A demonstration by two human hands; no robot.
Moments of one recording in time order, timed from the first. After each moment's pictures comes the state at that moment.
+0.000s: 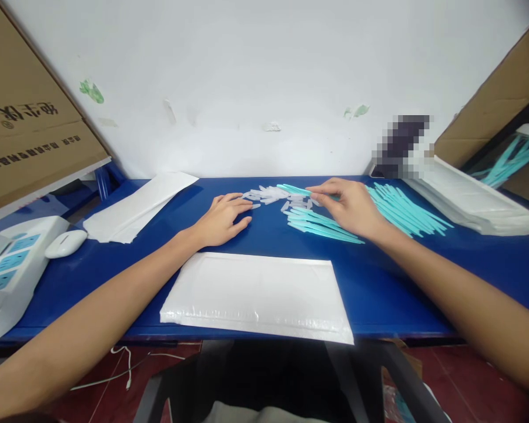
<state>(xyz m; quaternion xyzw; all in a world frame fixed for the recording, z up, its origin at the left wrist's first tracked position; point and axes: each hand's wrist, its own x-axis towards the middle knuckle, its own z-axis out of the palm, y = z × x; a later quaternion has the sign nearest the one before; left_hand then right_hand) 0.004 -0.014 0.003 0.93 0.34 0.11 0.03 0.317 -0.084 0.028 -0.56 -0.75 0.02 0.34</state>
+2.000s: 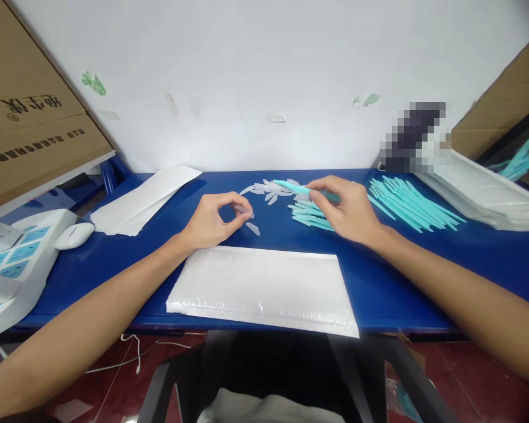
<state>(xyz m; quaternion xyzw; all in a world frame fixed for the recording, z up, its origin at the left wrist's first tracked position) -0.004 -0.049 0.013 0.85 0.26 0.39 0.24 0.293 -0.095 0.014 -0.46 -0.77 -0.03 0.44</state>
